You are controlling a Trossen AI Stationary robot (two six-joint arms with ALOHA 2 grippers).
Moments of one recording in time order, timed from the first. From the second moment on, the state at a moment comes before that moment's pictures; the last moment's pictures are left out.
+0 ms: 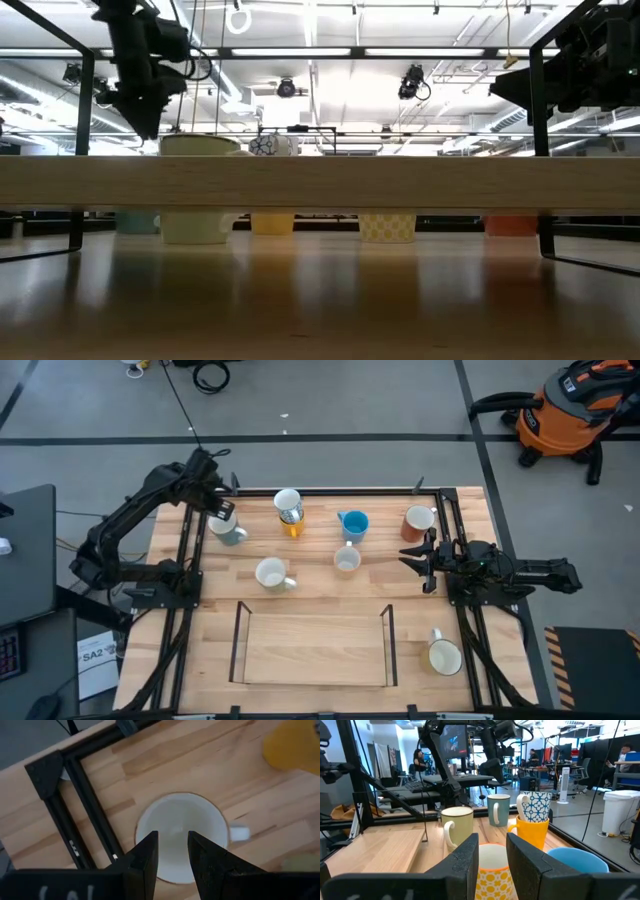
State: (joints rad) left arm 1.00 1.20 1.10 -1.11 -0.08 -0.10; right arm -0.07 0.02 0.01 0.10 0.08 0.02
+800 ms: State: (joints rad) left arm 1.00 1.38 1.10 -1.06 -0.20 0.29; right arm -0.07 0.02 0.01 0.10 0.08 0.02
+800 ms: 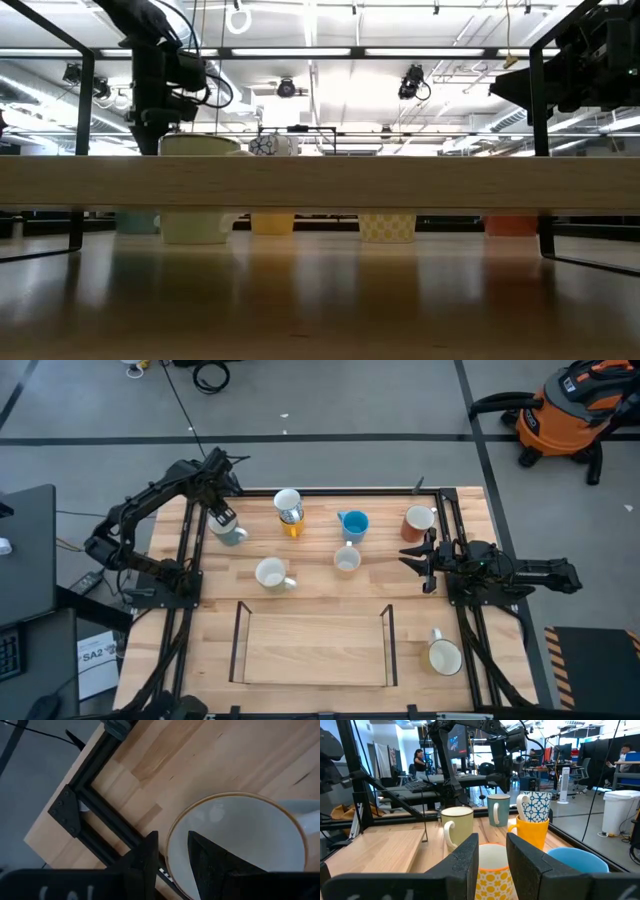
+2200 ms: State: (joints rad) left arm 1.01 1.54 1.10 -1.08 -0.19 0.33; right arm -0.07 0.02 0.01 0.10 0.08 0.02
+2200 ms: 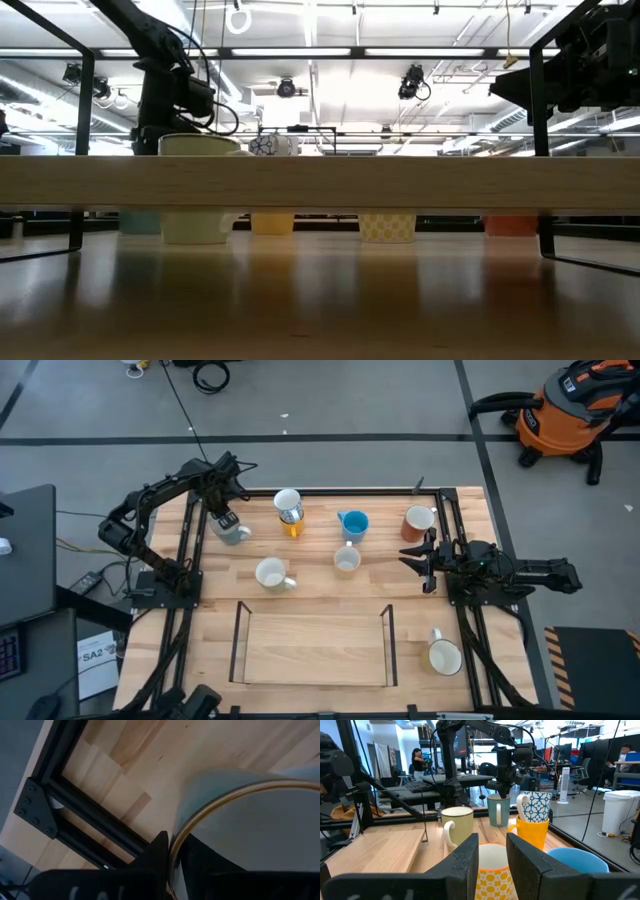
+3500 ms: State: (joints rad) left arm 0.13 1.53 1.87 -1.57 -0.06 -0.19; right arm -0.07 0.02 0.01 0.10 0.08 0.02
